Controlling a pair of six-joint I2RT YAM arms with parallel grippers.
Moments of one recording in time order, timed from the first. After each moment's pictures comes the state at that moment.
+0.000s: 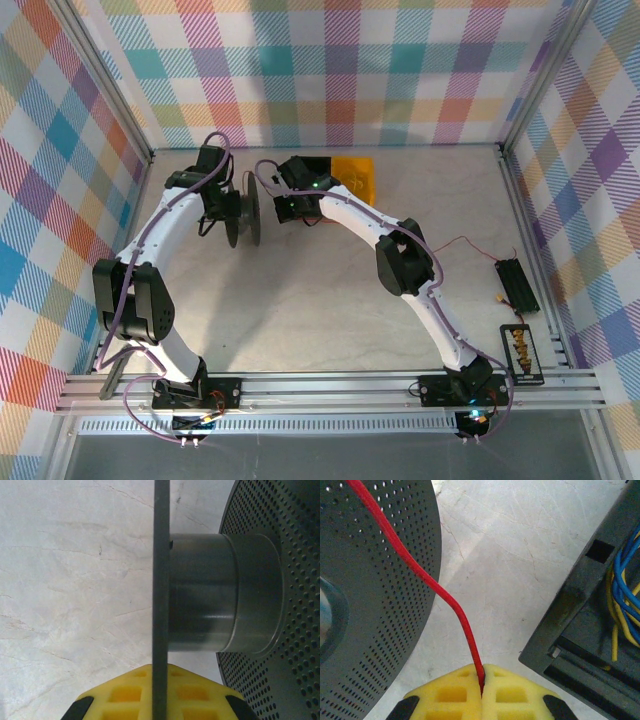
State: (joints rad) left arm -0.18 1.66 1.47 -0.90 -0.14 -0.24; right arm 0.74 2.51 2.31 -0.71 -0.10 0.28
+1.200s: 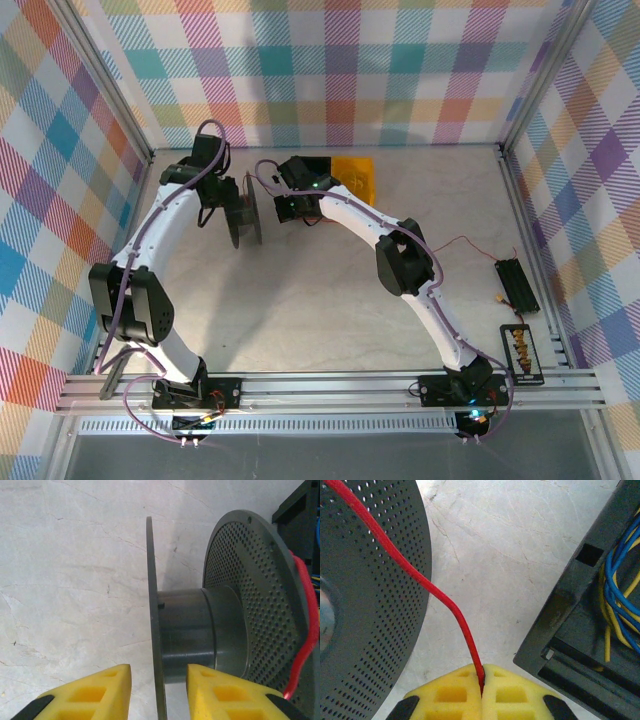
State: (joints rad) left arm -0.18 1.64 1.54 -0.86 -0.17 -0.24; right arm 0.74 2.51 2.31 -0.71 -0.09 0.28
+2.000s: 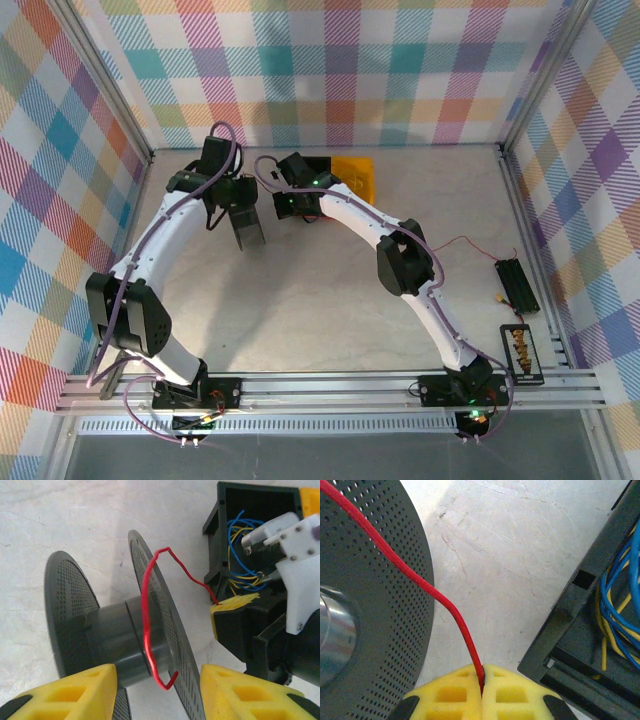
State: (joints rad) left arm -0.25 1.60 1.50 -0.78 -0.11 -0.24; right arm 0.74 2.51 2.35 -0.72 -0.09 0.28
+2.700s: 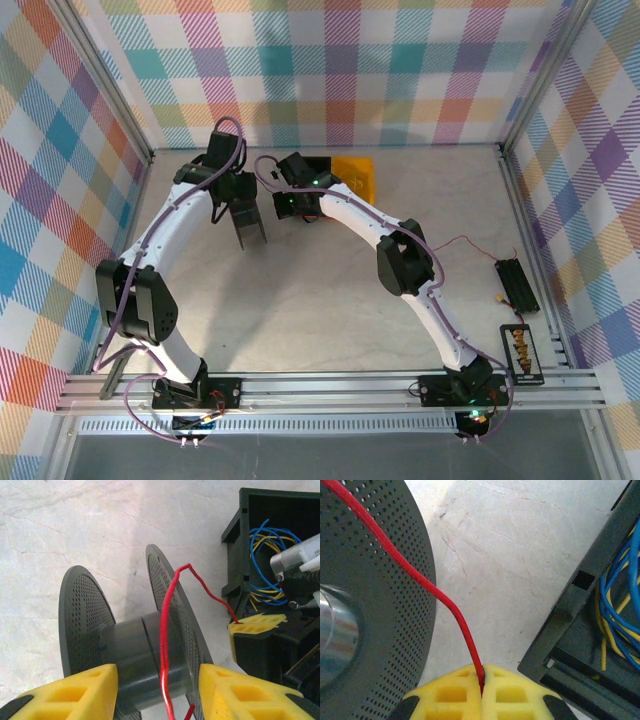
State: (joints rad) left arm -0.26 1.68 1.57 -0.78 -0.17 -0.24; right arm 0.74 2.51 2.35 -0.72 -0.09 0.28
